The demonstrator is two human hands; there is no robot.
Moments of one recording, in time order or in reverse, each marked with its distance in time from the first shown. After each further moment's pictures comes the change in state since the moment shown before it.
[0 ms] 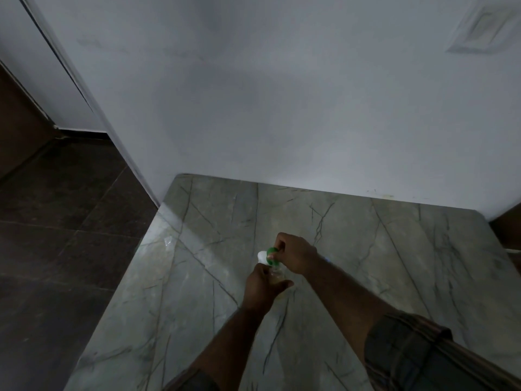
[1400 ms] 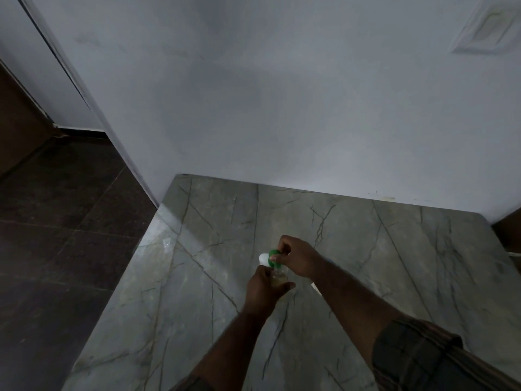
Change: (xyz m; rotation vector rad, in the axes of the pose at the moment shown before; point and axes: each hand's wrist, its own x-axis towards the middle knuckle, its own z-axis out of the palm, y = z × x) left_hand 0.003 -0.001 0.004 -0.029 -0.025 0.029; right_hand 0.008 0.019 0.003 0.148 -0.023 -0.085
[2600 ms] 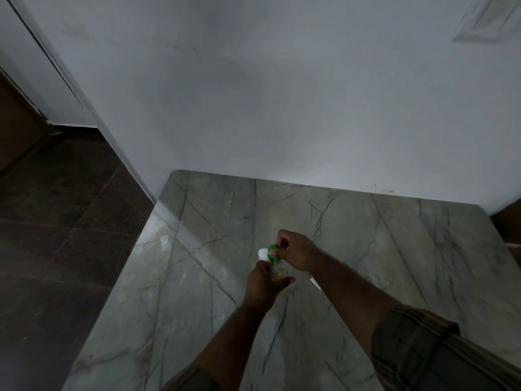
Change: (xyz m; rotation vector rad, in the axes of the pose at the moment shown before) left_hand 0.011 -0.009 0.006 0.046 -0.014 0.018; right_hand -0.003 -0.008 -0.007 -0.017 0.005 -0.006
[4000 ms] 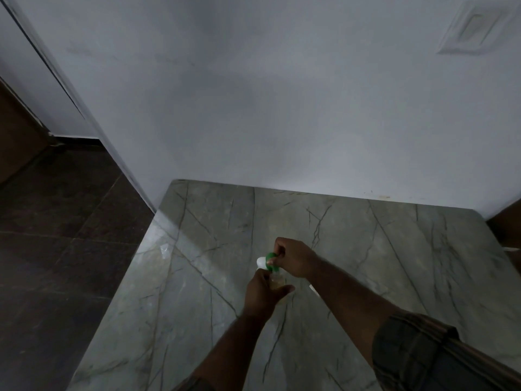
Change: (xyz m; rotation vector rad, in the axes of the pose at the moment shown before) left_hand -0.006 0.004 -0.001 -0.024 0.016 -0.001; right_hand -0.005 -0.006 -0.005 -0.047 -0.028 0.006
